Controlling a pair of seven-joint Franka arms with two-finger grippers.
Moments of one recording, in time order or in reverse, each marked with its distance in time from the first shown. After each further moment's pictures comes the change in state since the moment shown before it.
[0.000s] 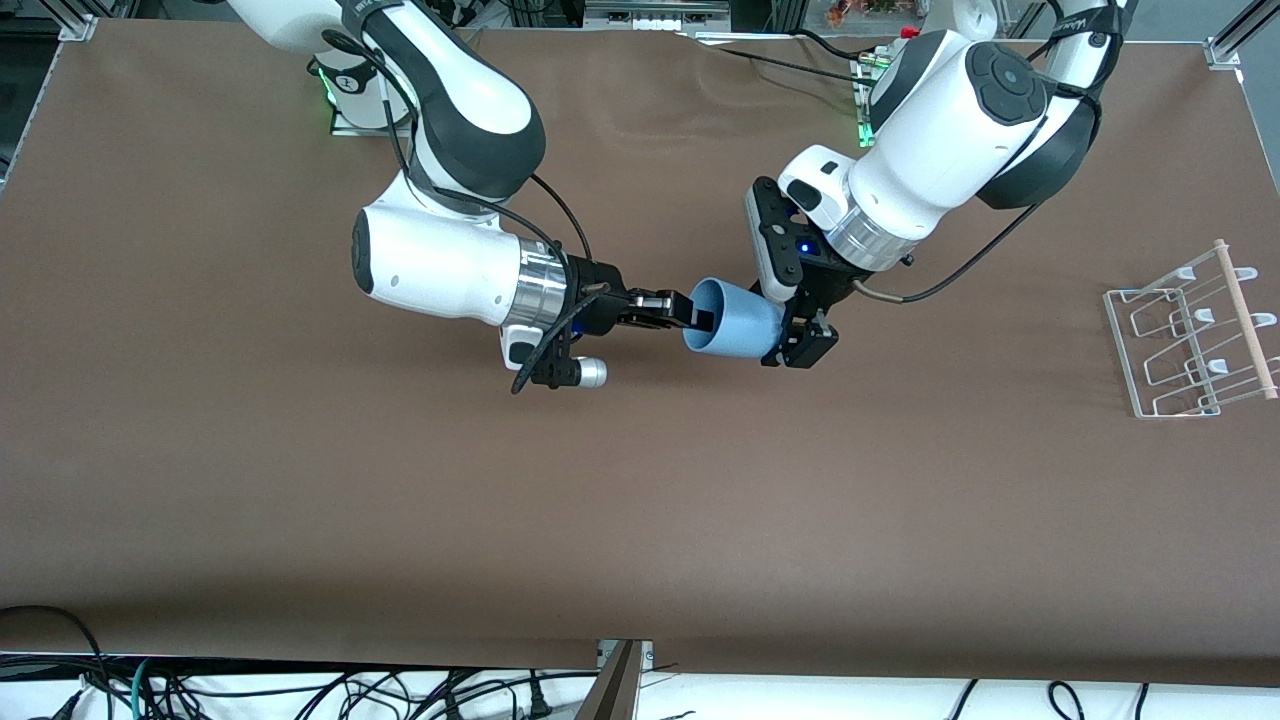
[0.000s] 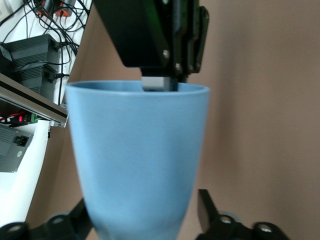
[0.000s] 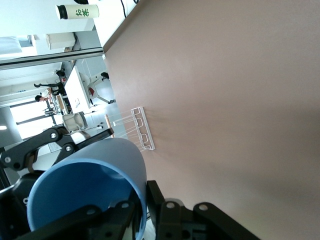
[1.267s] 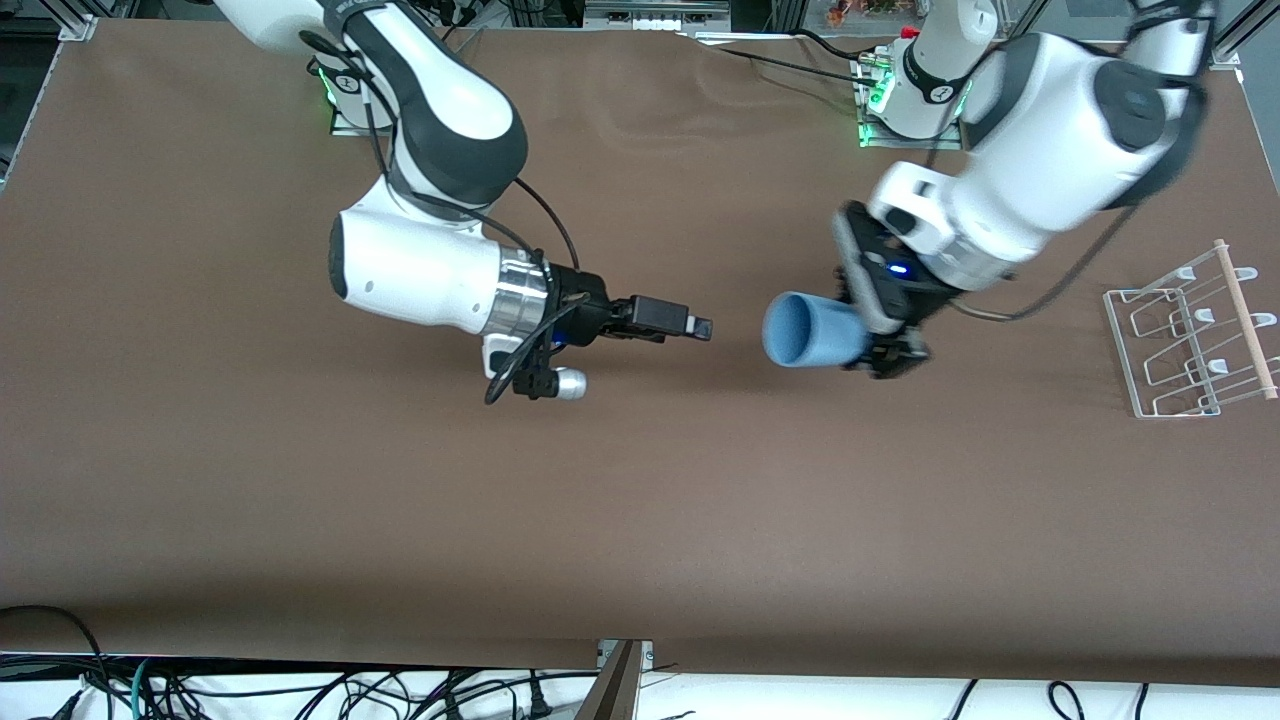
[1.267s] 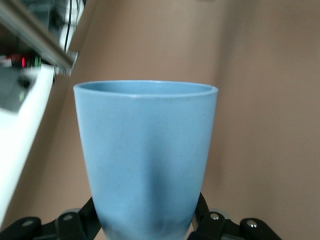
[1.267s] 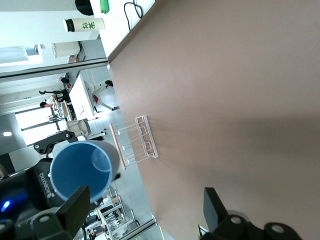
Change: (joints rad) left arm 0.191 -0.063 0.007 -0.021 0.001 -0.196 0.029; right arm -0.037 0.000 -0.010 0.020 0.000 -0.015 -0.001
